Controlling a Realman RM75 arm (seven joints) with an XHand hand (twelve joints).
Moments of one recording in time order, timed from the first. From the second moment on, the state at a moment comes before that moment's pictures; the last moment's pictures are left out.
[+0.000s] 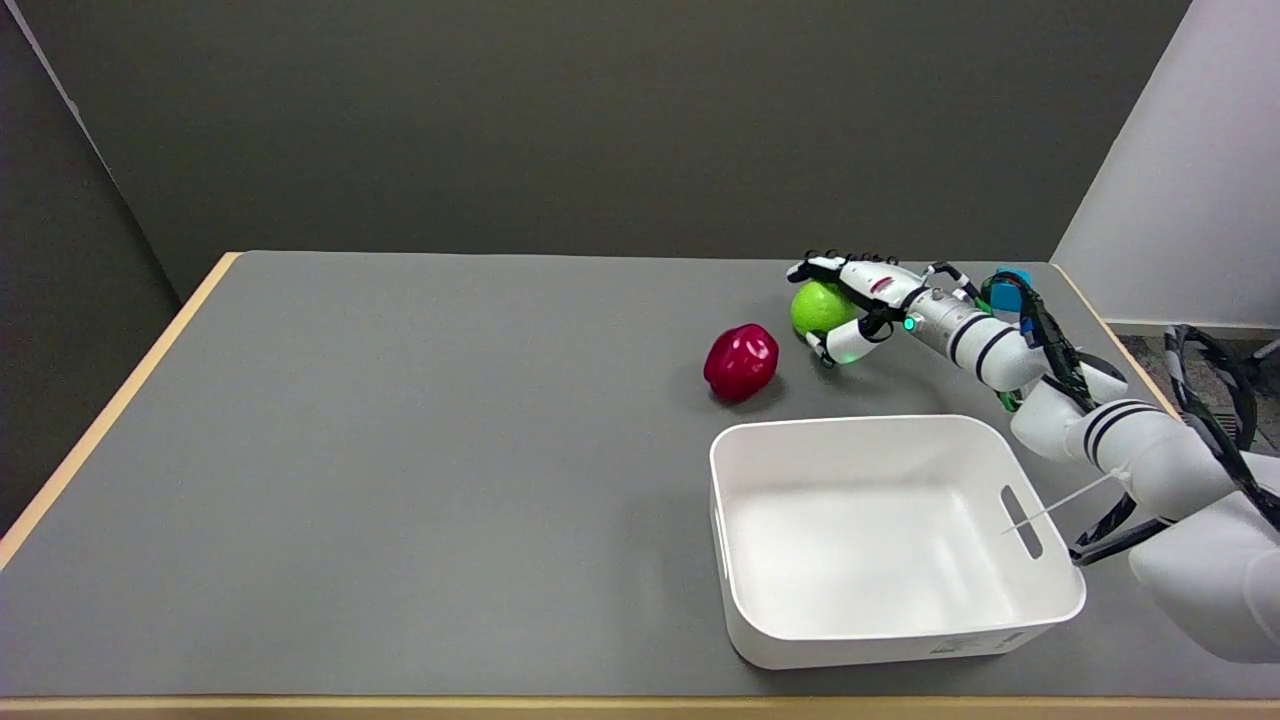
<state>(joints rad) 0.64 -0.94 -1.92 0.45 -0.43 0.50 1.33</state>
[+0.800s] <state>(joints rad) 0.54 -0.92 -1.75 0.64 -0.36 0.59 1.27</state>
